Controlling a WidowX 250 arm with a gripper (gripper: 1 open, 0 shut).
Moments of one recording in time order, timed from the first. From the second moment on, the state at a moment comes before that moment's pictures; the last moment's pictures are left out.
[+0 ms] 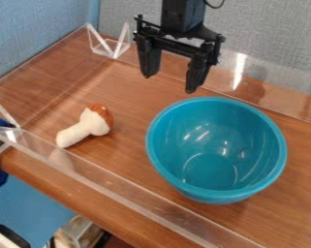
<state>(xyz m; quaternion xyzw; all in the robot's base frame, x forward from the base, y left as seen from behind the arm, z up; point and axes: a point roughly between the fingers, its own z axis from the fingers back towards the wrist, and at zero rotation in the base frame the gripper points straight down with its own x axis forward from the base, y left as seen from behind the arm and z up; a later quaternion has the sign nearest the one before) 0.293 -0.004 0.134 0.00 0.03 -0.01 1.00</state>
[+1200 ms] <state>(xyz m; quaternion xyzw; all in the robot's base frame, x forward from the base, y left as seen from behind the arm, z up) 0.232 0.123 0.086 -0.02 0.07 -0.08 0.99</state>
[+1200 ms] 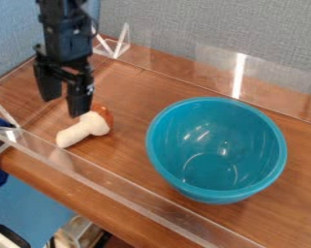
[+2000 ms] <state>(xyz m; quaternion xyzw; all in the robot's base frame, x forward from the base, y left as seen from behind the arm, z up) 0.243 0.139 0.030 -0.04 0.10 -0.10 0.99</state>
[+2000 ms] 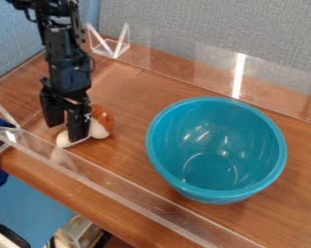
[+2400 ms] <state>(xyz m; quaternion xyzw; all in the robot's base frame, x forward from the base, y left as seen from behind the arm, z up) 0.246 0.140 0.029 -0.04 0.09 -0.11 0.99</state>
